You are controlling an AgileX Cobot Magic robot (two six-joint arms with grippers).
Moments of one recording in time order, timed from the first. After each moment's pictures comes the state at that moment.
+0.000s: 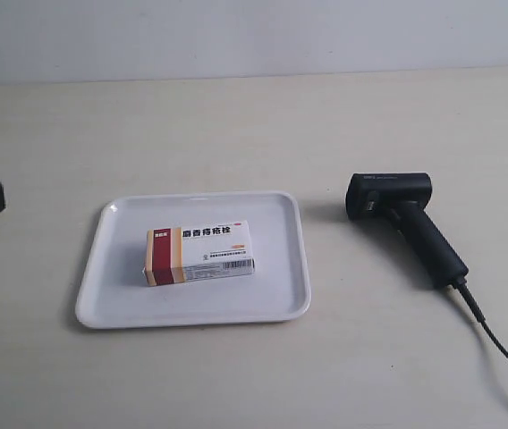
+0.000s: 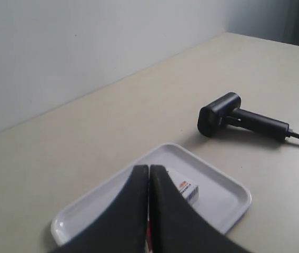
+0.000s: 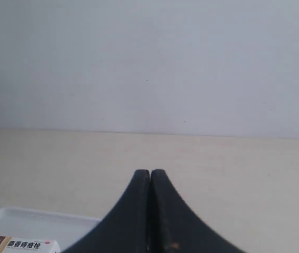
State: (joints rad) left arm -0.68 0.53 -0.27 -0.53 0.08 0.64; right arm 0.39 0.39 -0.41 0.18 0.28 -0.05
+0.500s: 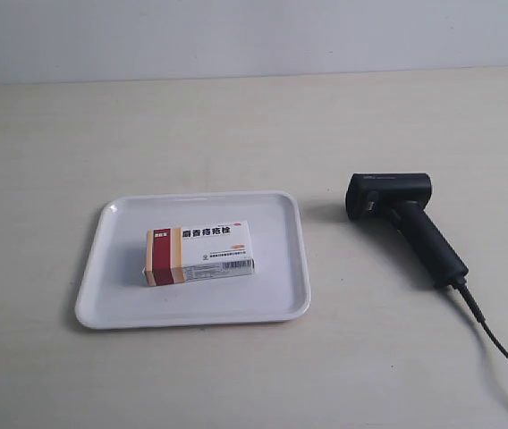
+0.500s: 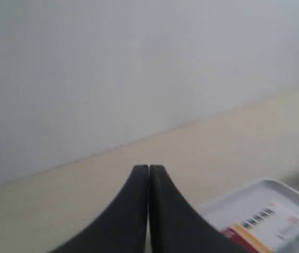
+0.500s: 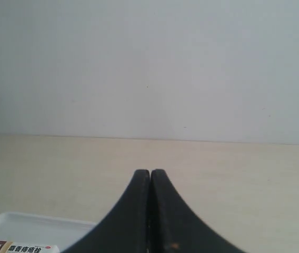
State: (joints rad) left arm -0.42 0.20 -0.05 -0.47 -0.08 0.62; right arm 0.39 0.37 -0.41 0.18 0.28 -0.05
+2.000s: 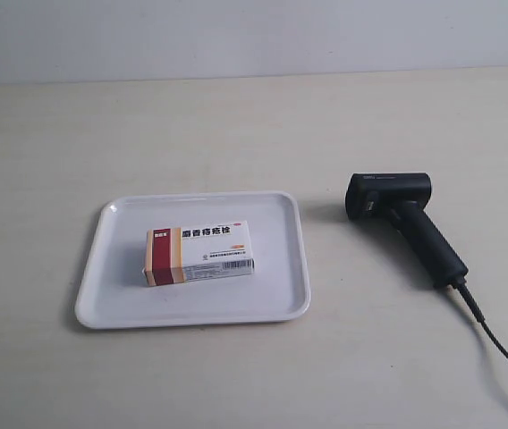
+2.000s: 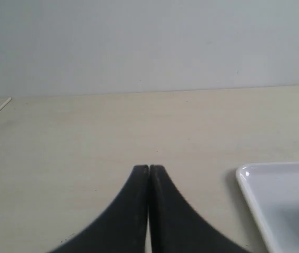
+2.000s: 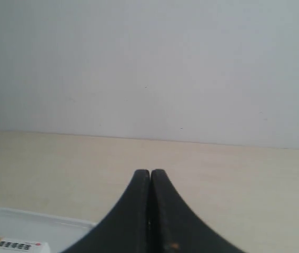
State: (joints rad) left arm -0.02 0.01 0.00 0.01 0.25 0.05; right arm 0.39 0.37 -0.41 0.17 0.28 -0.07
